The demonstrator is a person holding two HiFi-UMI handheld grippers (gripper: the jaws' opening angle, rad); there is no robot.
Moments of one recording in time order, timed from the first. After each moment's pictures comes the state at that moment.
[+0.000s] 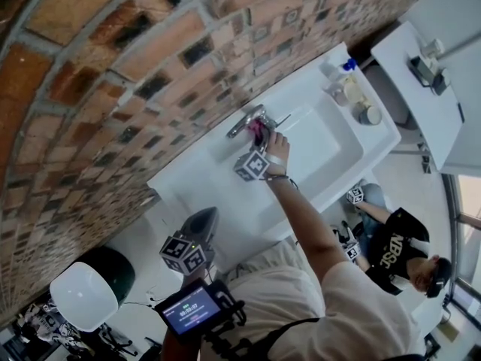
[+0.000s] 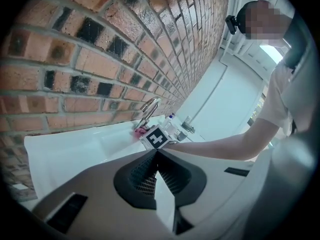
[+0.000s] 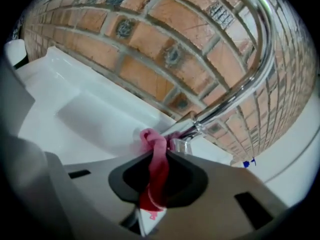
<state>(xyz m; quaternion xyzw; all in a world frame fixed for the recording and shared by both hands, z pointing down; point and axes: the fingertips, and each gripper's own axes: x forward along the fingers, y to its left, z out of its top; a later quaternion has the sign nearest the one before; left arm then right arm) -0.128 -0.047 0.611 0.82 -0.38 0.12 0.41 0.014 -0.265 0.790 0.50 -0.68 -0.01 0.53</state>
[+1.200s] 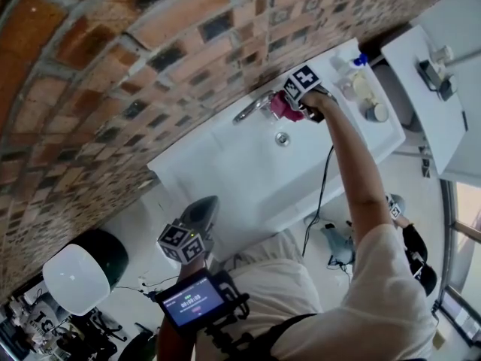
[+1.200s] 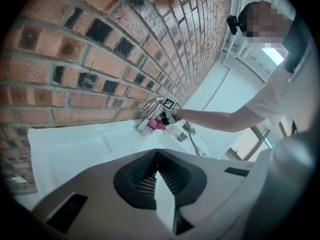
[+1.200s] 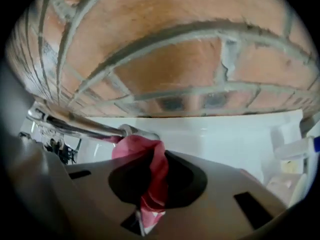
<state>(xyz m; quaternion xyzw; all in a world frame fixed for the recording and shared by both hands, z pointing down) -0.133 -0.039 0.612 0.81 -0.39 0.11 0.42 0.078 -0.338 0.780 0.24 -0.74 0.40 0.49</state>
